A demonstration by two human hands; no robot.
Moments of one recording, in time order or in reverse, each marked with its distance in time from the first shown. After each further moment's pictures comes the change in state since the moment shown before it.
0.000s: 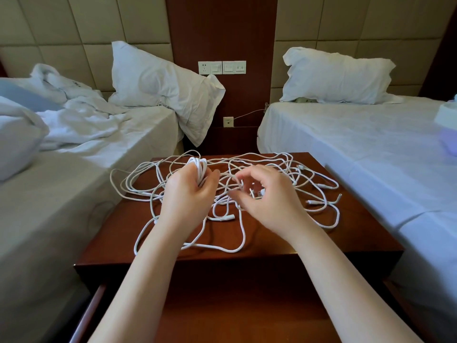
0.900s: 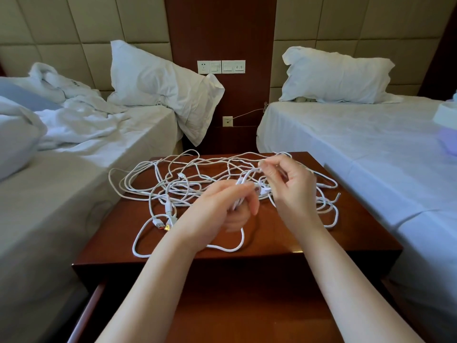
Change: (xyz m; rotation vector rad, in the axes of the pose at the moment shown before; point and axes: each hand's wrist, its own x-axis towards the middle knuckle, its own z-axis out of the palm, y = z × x) left_hand -0.012 0.022 0.011 -0.845 -0.784 -0.264; right_hand -0.001 0.023 -0.007 0.163 0.362 0.048
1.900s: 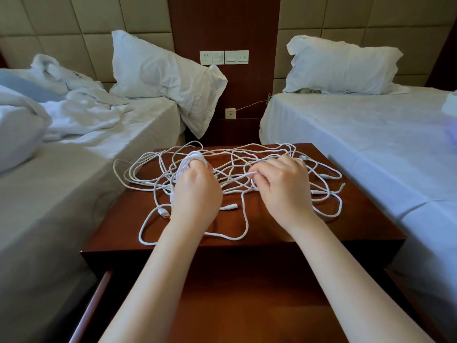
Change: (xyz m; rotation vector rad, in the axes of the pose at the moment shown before) left_hand 0.005 -0.016 -0.020 1.075 0.906 0.001; right_hand -0.006 0.010 0.011 -0.608 -0.105 -0.312
